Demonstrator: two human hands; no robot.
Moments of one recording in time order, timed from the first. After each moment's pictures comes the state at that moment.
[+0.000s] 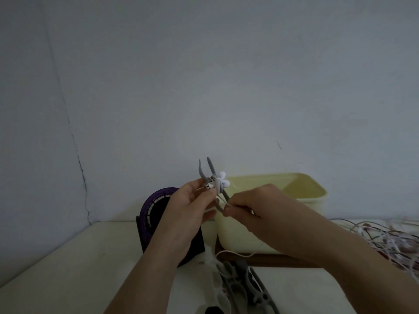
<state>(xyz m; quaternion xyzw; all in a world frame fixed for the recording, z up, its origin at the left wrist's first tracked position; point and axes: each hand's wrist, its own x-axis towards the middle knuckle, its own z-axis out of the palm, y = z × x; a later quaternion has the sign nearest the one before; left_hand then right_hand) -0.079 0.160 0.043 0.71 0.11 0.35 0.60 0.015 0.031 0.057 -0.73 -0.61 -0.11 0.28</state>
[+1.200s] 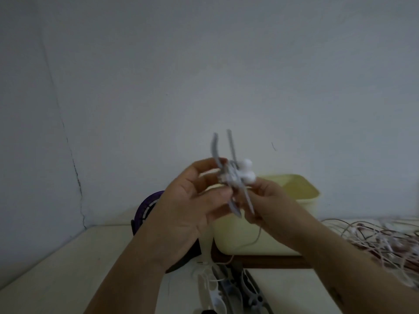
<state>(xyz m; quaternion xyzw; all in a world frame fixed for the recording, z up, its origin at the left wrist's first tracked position) -0.095 0.143 0.066 0.66 -0.10 0.29 0.69 0.053 0.052 0.032 -0.49 -0.51 0.22 0.68</state>
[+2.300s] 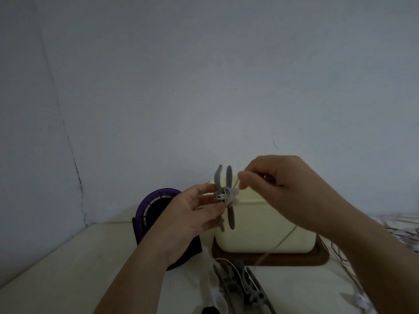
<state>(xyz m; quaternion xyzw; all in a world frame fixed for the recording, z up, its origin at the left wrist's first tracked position) -0.084 0.164 0.042 0.70 0.08 0.26 0.66 0.025 0.009 0.081 -0.67 -0.59 -0.16 0.42</state>
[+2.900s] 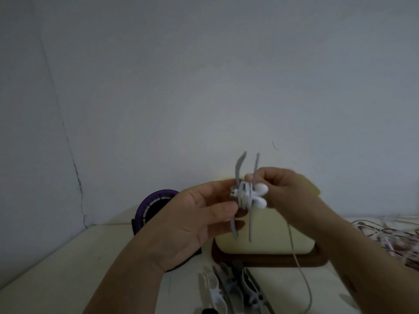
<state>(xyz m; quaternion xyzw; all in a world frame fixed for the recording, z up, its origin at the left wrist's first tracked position) -0.096 0.146 0.060 0.68 -0.07 0.15 0.71 0.058 0.033 0.050 -0.59 -0.51 0.04 0.62</state>
